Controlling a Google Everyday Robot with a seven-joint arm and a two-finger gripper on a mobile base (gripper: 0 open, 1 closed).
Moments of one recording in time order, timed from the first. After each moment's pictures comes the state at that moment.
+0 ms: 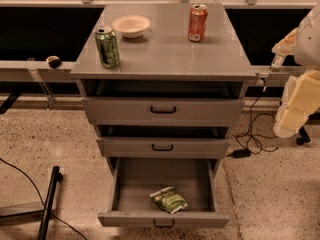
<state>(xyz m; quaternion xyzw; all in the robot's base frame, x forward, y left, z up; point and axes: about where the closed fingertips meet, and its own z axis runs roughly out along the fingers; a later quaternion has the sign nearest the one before) 0.438 -0.217 0.976 -0.60 0.78 -0.03 0.16</state>
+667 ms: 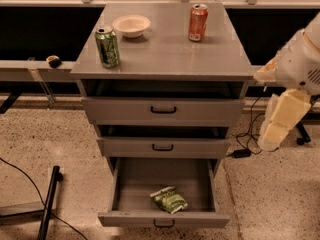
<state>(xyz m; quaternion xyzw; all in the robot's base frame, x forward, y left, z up) 0.441 -0.206 0.928 -0.60 0.78 0.06 0.14</state>
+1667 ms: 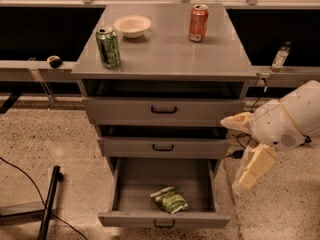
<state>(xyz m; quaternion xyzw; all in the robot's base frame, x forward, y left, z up) 0.411 -0.158 0.814 -0.61 0.72 0.25 0.23</state>
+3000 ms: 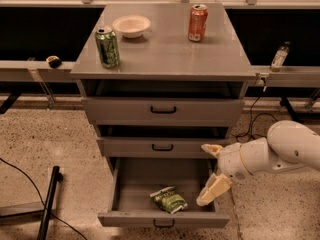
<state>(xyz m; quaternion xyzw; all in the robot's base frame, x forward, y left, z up) 0.458 -0.129 0.644 -0.56 0.73 0.25 0.30</state>
